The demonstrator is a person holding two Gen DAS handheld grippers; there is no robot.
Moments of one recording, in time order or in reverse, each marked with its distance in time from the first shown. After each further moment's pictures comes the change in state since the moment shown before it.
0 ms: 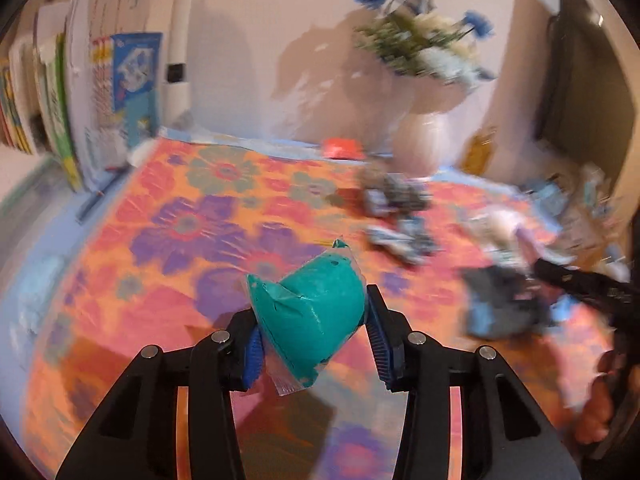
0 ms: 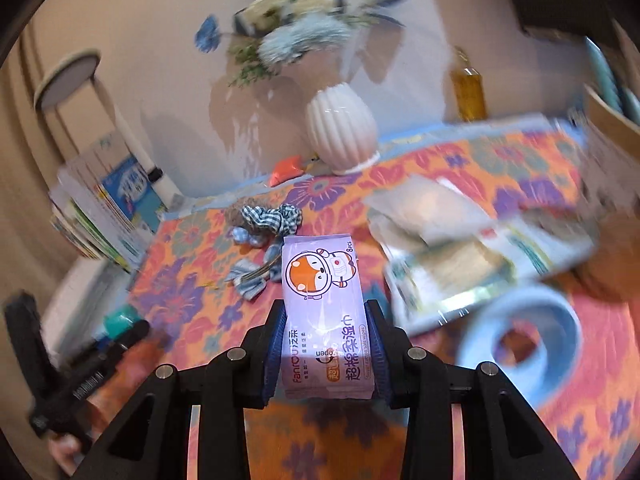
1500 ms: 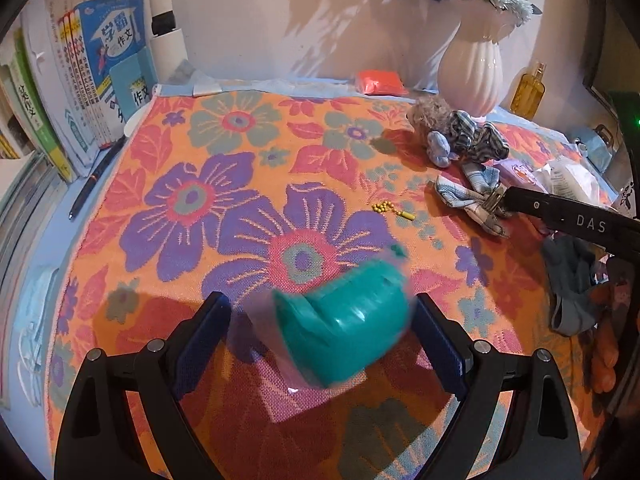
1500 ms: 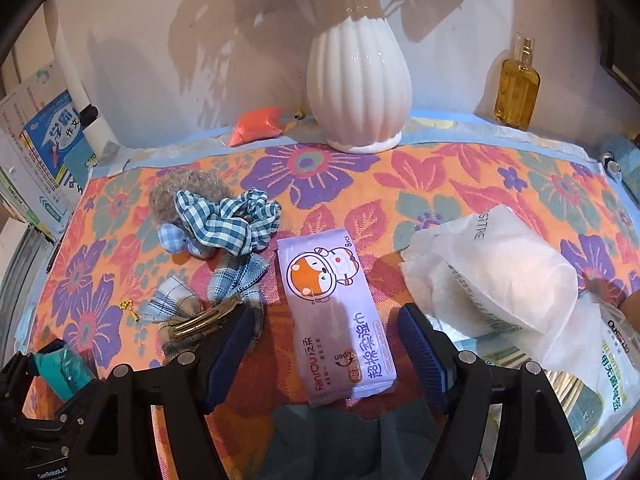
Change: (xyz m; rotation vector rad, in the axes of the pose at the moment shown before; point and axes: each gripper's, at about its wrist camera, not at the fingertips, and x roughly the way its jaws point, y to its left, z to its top) left arm 0.068 0.022 0.017 0.082 0.228 0.181; right arm 0.121 0.033 0.046 -0.167 0.171 -0.234
